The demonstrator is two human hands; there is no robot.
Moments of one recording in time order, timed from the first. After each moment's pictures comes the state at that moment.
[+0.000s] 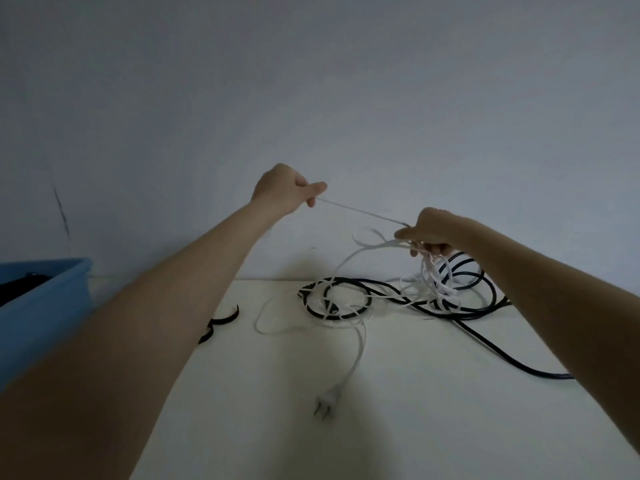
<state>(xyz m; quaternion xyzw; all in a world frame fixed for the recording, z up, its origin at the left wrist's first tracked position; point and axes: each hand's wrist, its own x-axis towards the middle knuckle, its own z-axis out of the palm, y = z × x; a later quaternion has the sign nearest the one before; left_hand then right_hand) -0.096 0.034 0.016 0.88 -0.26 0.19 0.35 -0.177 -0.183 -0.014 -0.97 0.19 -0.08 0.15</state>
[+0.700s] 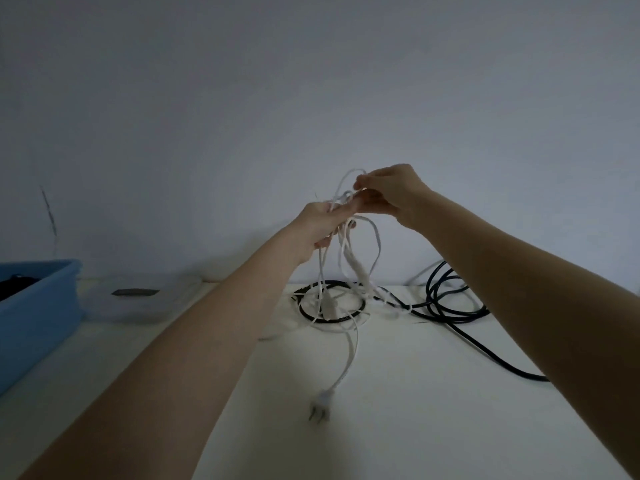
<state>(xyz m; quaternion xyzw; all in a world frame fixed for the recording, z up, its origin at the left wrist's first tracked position) -0.116 -0.008 -0.019 0.74 -0.26 -0.07 0.61 -0.173 -0.129 0.023 -0.71 0.03 -0.23 0.66</state>
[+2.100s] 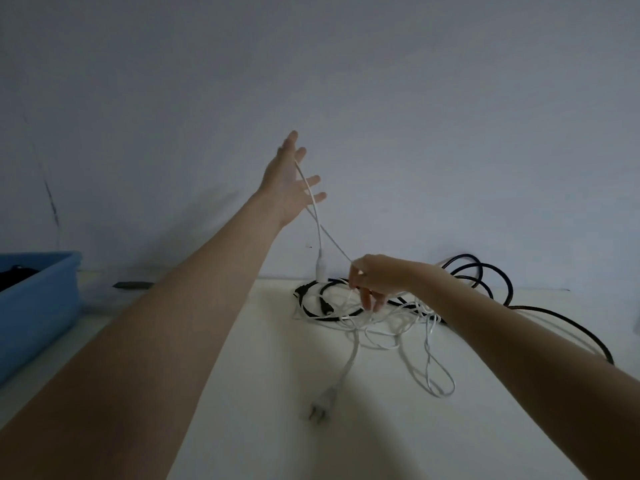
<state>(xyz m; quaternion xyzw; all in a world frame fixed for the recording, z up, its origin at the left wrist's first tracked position) -0.093 0.011 0.022 0.49 -0.19 -0.09 0.85 -0.160 -0.133 -0.069 -0.97 0.01 0.06 0.23</state>
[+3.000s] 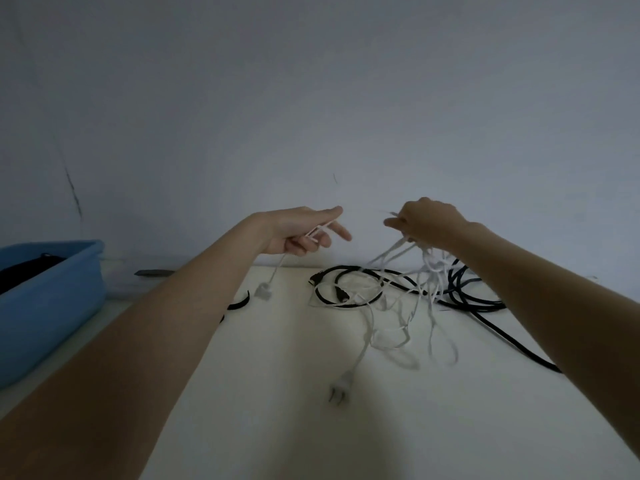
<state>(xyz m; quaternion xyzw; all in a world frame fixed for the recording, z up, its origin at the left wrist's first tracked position) -0.094 0.049 -0.029 0.81 -0.28 -0.25 0.45 -0.156 -0.164 -0.033 -0.98 0.07 -0.16 -0.01</state>
